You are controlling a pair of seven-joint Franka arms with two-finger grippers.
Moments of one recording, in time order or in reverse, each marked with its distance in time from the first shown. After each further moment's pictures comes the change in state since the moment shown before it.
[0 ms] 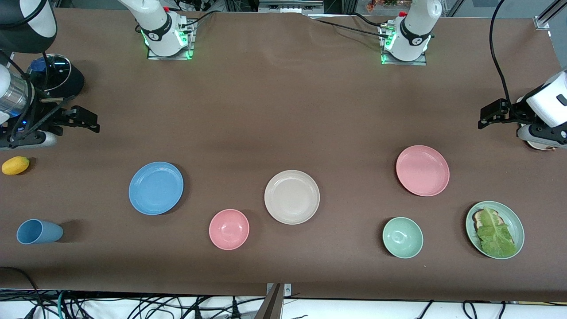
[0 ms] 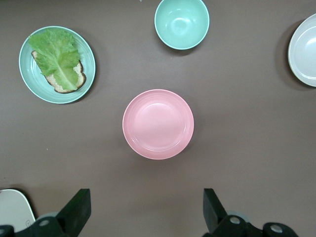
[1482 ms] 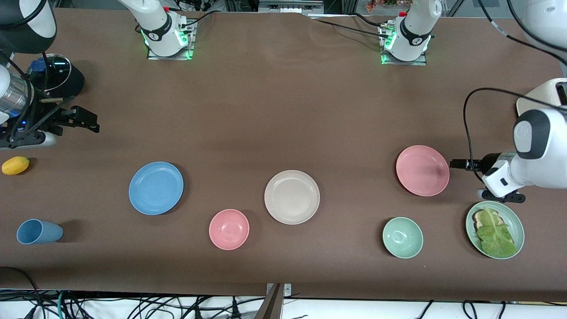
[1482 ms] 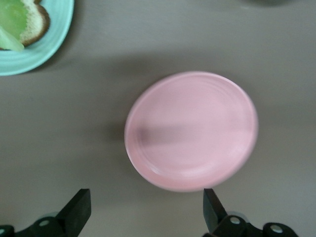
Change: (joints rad) left arm 0.110 0.463 0.015 -0.015 -0.019 0.208 -0.015; right arm -0.001 0.000 -0.001 0.000 0.000 0.000 0.000
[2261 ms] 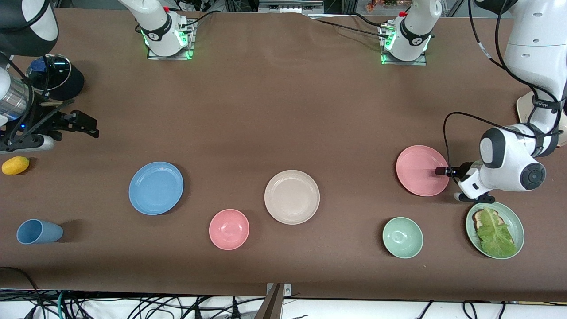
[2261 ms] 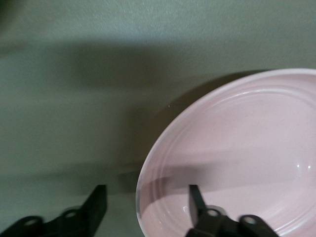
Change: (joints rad) left arm 0.021 0.099 -0.002 -0.164 0.016 0.266 0.018; right arm 0.000 0.017 0.001 0.001 0.000 0.075 0.000
